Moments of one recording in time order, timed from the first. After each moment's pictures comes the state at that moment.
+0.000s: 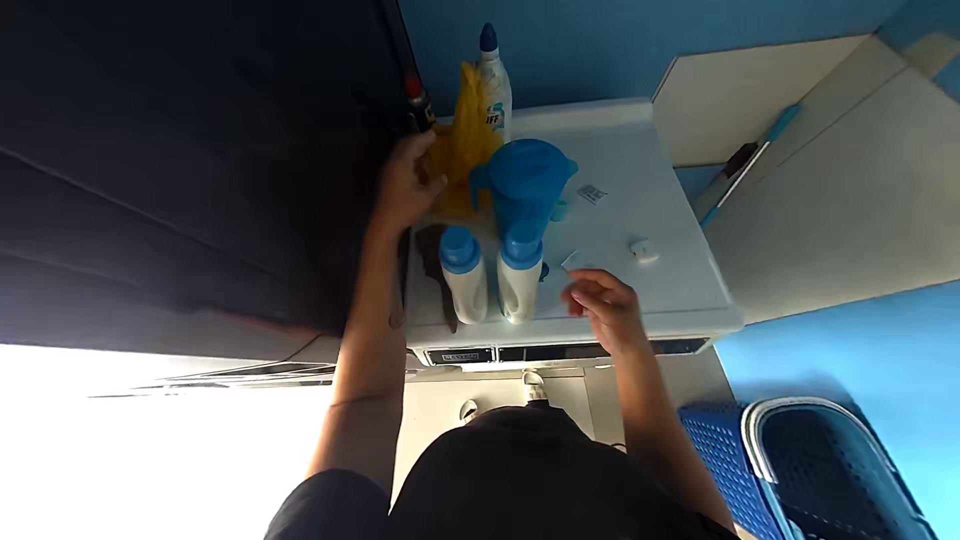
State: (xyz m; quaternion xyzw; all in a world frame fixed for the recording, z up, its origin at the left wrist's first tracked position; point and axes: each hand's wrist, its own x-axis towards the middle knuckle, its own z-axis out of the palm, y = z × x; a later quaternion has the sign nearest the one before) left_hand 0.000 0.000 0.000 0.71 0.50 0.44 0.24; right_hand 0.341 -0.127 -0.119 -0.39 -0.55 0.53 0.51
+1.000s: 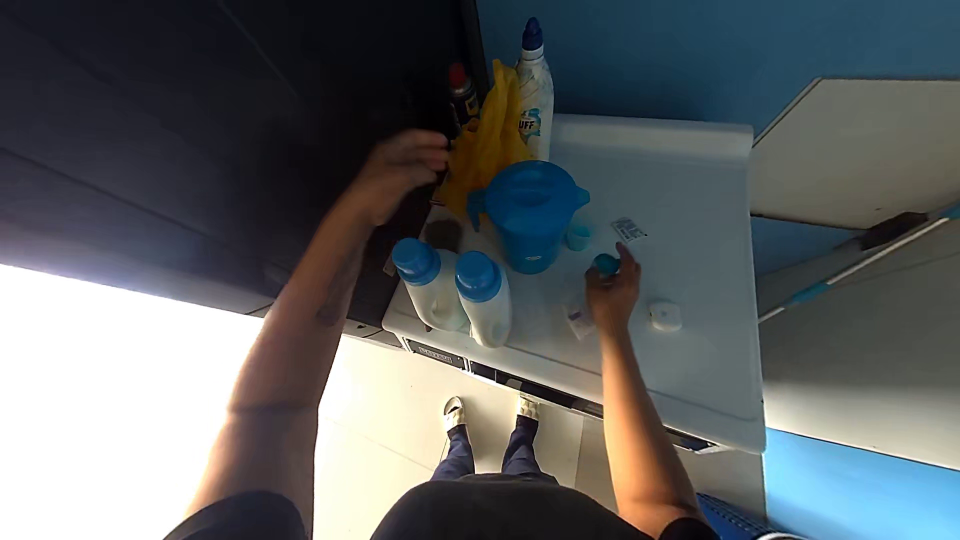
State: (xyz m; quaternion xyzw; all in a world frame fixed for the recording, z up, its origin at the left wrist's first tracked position) left_hand 0.045 -0.014 0.041 0.58 0.62 0.41 0.34; right_hand 0.381 0.020 -0.174 -0.60 -0.61 0.33 0.40
